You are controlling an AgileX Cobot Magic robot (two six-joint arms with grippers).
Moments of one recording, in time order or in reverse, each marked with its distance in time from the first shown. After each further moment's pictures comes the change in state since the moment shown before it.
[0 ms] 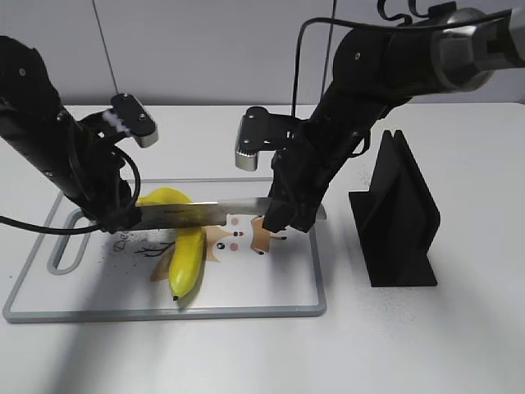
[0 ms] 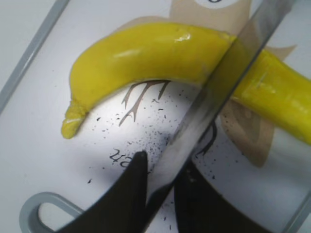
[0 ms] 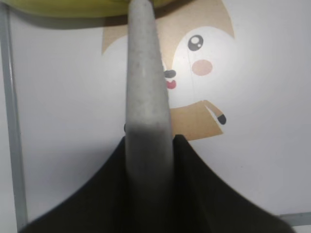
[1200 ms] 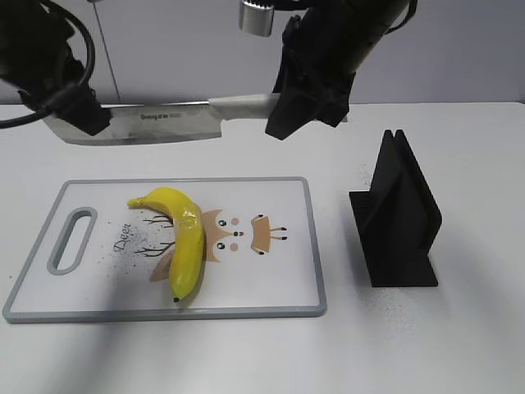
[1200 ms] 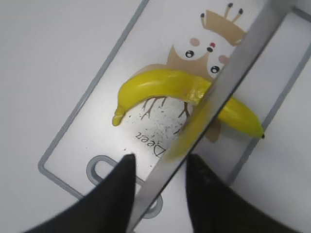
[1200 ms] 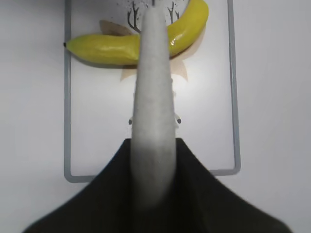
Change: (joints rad) left arm 0.010 -0.237 -0.315 0.017 0.480 -0.079; right arm 0.001 -0.233 -0.235 -0.039 0.313 0.047
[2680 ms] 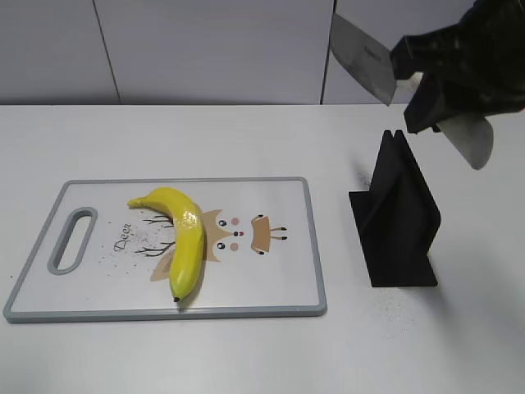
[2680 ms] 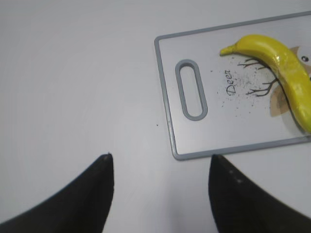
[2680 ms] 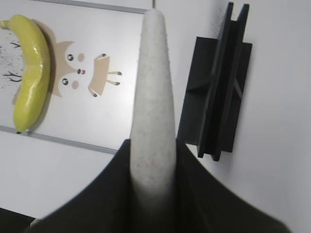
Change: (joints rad) left arm 0.181 -0.812 0.536 0.287 -0.075 -0.755; right arm -0.008 -0.511 0.459 -0.391 -0.169 1.485
